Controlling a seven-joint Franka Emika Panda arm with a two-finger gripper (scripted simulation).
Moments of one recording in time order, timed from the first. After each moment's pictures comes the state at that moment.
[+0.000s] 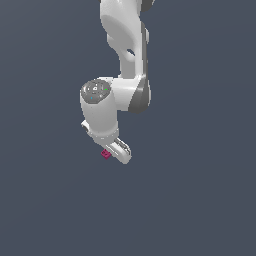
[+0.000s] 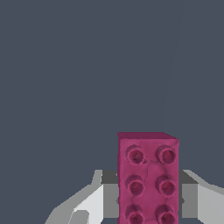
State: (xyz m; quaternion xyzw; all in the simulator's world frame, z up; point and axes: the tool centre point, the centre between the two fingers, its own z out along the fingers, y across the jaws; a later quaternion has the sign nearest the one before) arm 0.051 -0.074 0.143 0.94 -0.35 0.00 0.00
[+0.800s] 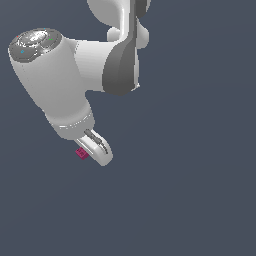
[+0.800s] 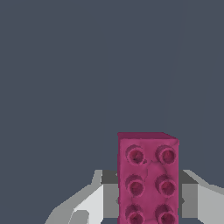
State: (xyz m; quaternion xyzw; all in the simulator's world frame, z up) arm 0.104 -0.124 0.255 0.94 -0.35 0.00 0.00
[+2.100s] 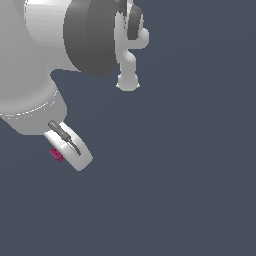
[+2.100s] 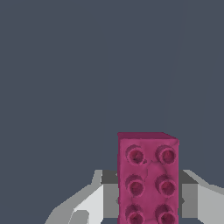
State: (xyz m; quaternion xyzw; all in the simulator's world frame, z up) arm 0.139 -0.154 0.322 0.94 -0.35 0.00 0.00
